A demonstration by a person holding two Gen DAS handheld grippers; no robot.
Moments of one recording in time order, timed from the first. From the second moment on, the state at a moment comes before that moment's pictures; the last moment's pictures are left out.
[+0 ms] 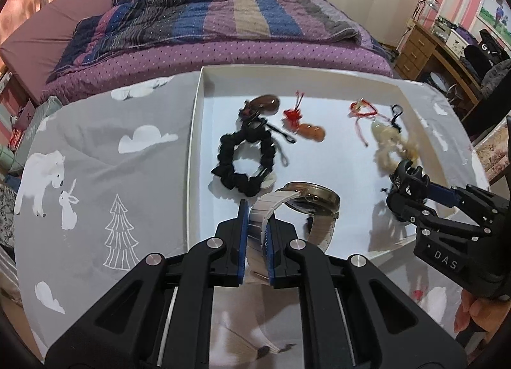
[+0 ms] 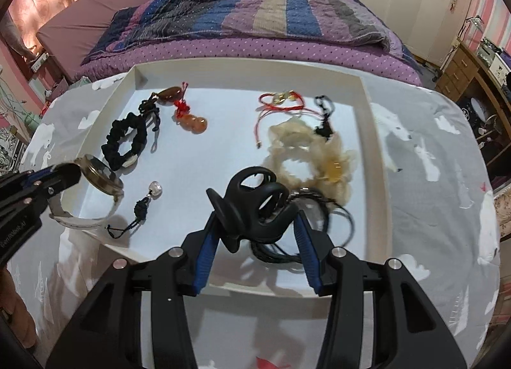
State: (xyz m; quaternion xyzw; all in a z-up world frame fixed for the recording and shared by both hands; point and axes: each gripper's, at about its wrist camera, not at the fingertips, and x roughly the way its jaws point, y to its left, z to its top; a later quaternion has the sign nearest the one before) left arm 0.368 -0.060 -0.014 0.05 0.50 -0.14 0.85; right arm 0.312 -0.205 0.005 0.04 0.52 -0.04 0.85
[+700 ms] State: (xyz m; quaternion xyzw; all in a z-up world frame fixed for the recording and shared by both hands) left arm 0.369 -0.048 -0.043 0.03 0.50 -0.11 0.86; right arm 0.319 -0.188 -0.013 0.05 0.48 -0.09 0.87
